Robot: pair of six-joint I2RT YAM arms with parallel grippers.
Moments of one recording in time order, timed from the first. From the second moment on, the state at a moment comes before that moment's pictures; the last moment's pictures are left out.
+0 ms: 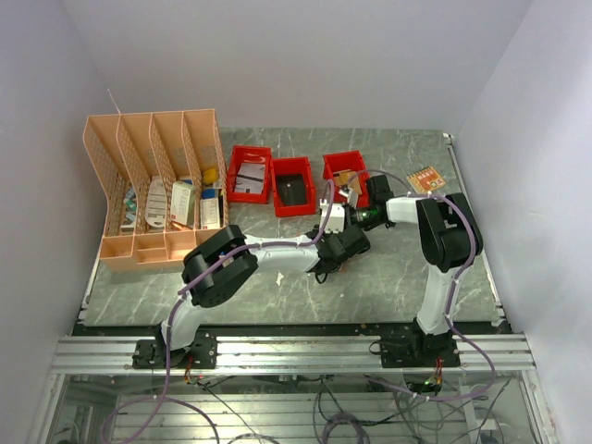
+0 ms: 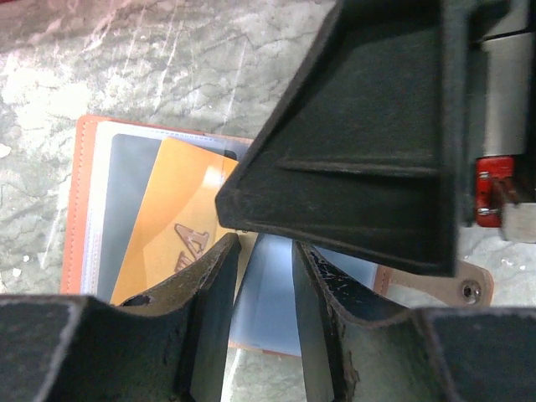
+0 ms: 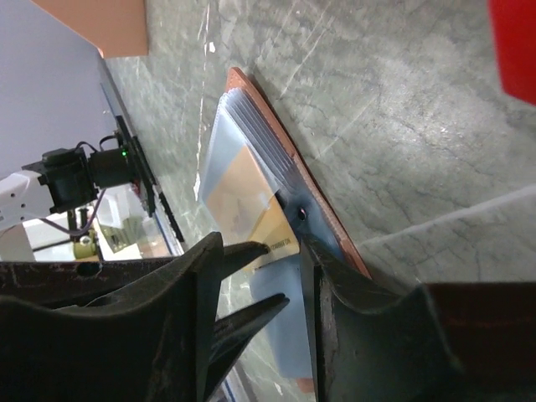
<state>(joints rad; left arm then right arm) -1.13 2.07 1.42 -0.36 -0.67 -0.88 0.23 2.01 1.07 -0.21 -1.01 0.24</state>
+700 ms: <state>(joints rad) -1.05 1.71 1.09 -0.23 -0.55 -0.72 0.19 1.83 1.08 -0.37 -0.90 -0.04</state>
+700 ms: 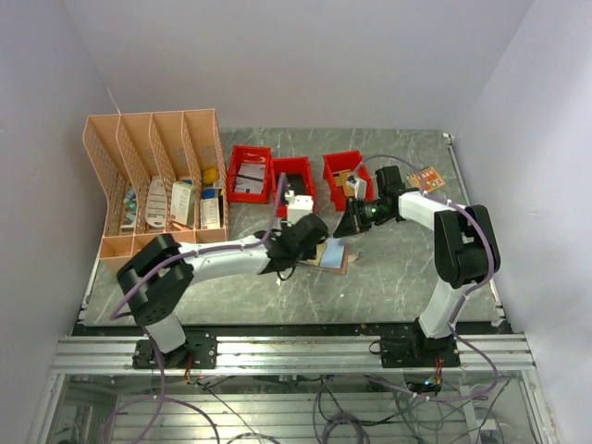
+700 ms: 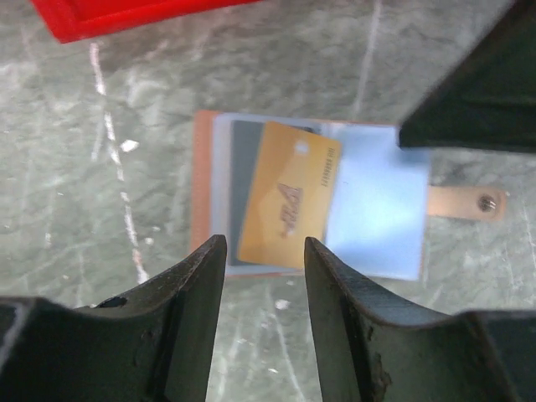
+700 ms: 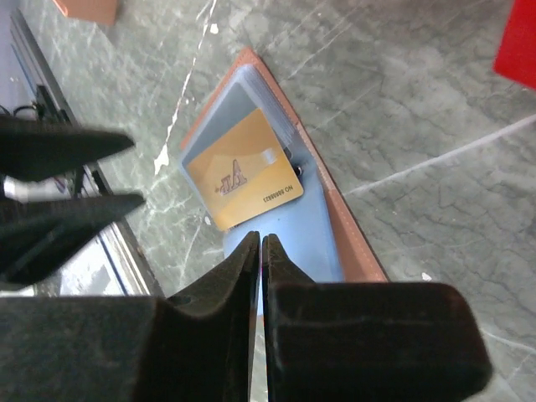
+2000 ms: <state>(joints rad) -0.80 1.71 0.76 0.28 0.01 -0.72 0.34 1.96 1.19 -0.42 -0.81 -0.04</state>
